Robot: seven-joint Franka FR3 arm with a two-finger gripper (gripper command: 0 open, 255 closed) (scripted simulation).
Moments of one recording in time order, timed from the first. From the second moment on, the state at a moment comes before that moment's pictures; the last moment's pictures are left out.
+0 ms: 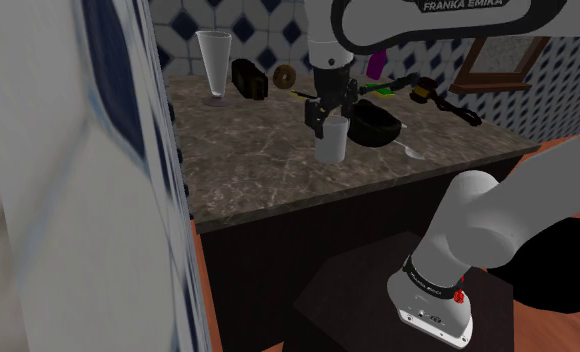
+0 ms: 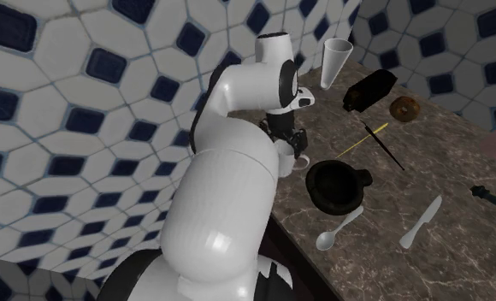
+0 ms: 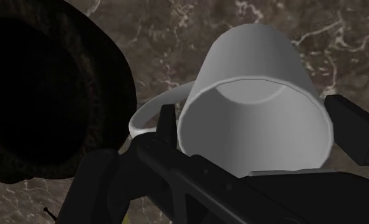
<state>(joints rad) 0.13 -0.53 0.07 -2.25 -0.20 1.57 0.43</state>
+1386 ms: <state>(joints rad) 0.24 -0.46 -0.07 -1.95 0.02 1.33 0.44</state>
